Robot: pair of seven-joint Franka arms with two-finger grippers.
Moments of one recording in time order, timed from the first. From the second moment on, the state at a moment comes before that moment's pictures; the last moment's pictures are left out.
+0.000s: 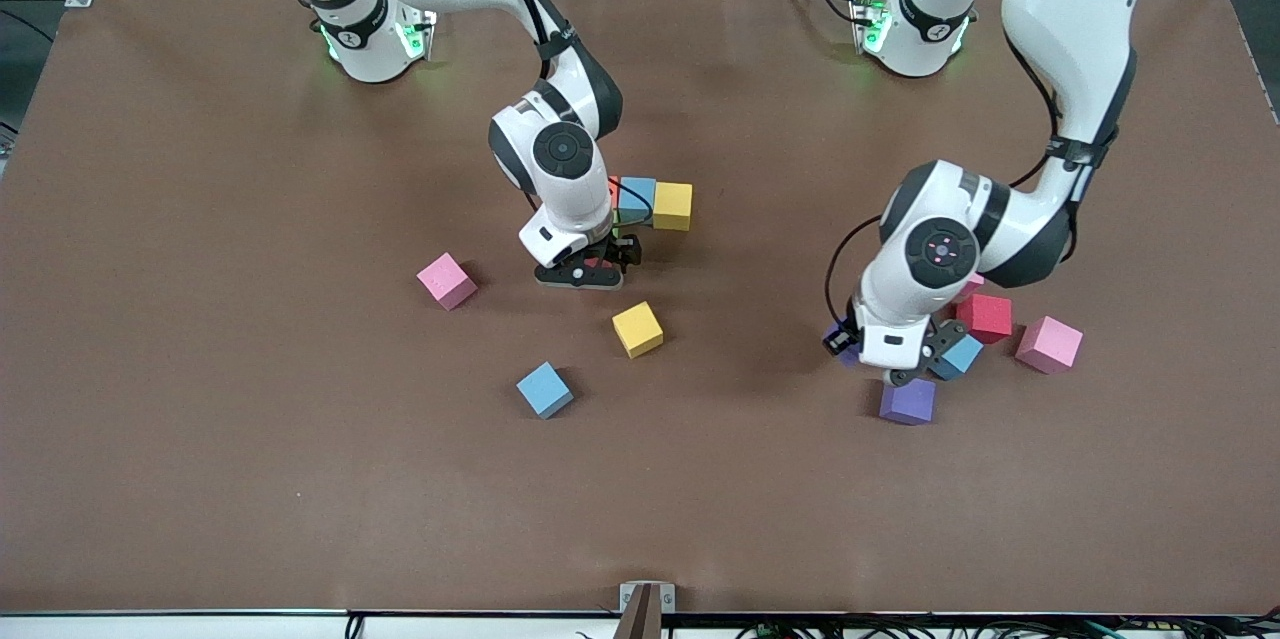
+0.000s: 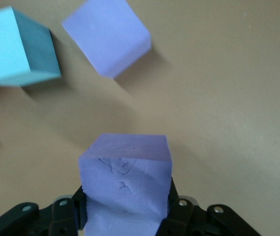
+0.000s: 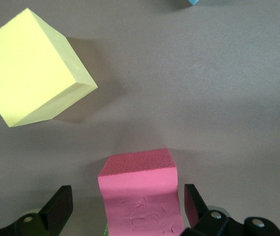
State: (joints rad) left arm -0.08 0.52 -0.34 -1.79 0.23 2.23 -1.18; right arm 0.91 0.58 -0.18 -1.82 0.14 2.44 0.75
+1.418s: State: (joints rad) left arm -0.19 0.52 -0.34 -1.78 0.23 2.23 -1.69; right arm 0.92 0.59 -0.17 -1.82 0.14 2.46 0.80
